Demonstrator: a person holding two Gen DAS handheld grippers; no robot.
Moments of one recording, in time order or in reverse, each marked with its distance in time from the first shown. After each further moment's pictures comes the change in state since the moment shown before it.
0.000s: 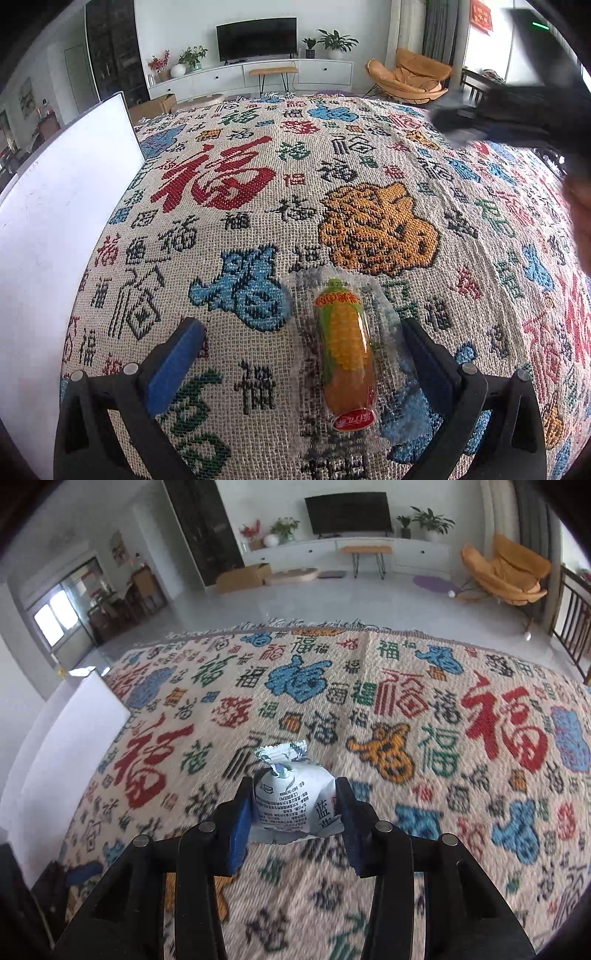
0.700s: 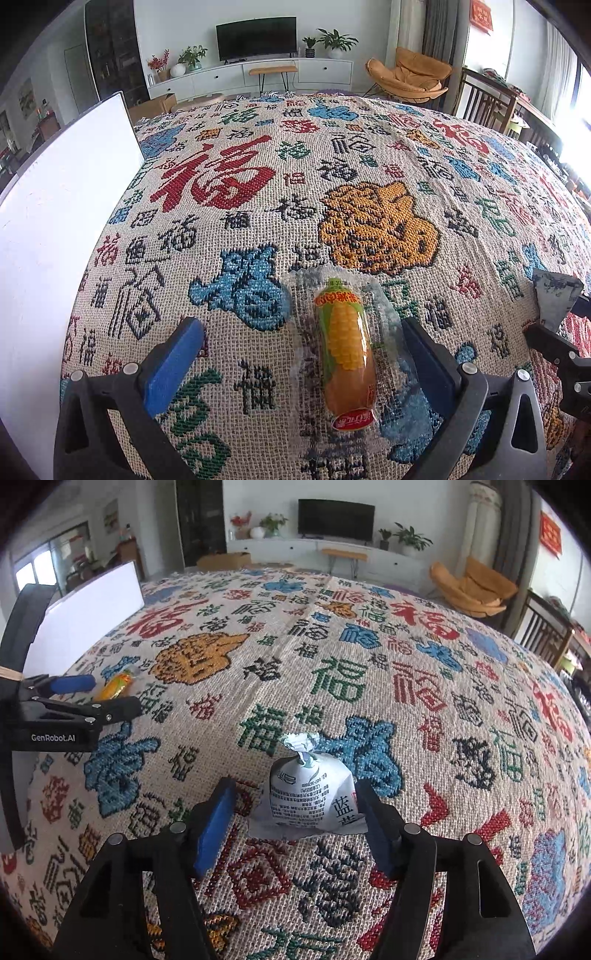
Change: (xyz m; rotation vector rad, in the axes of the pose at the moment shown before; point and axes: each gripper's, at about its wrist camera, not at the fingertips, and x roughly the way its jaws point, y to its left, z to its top) left arm 0.001 0.000 0.000 0.000 0.002 0.000; right arm -0.070 0.024 -0.168 -0.094 0.004 -0.214
